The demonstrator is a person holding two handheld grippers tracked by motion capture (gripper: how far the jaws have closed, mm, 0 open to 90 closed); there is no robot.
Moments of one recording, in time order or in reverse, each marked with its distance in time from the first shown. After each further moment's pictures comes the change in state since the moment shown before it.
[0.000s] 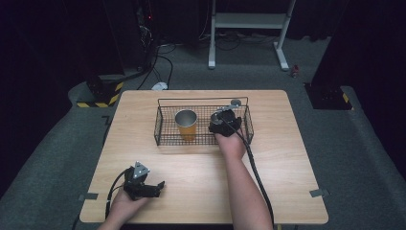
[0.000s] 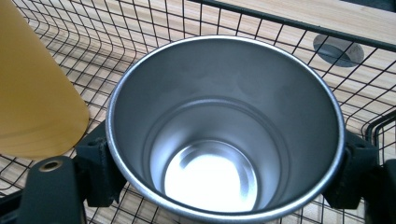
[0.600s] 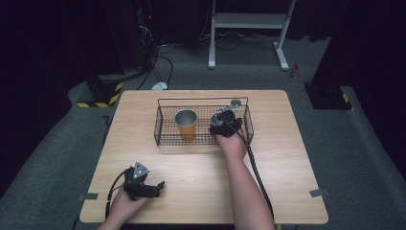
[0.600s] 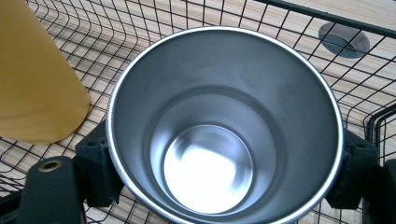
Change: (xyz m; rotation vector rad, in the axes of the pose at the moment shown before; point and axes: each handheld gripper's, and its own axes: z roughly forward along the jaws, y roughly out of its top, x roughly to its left) left arm 0.000 0.000 -0.001 0.006 -0.003 0.001; right arm 0.000 -0.001 -0.002 0.044 0.005 -0.017
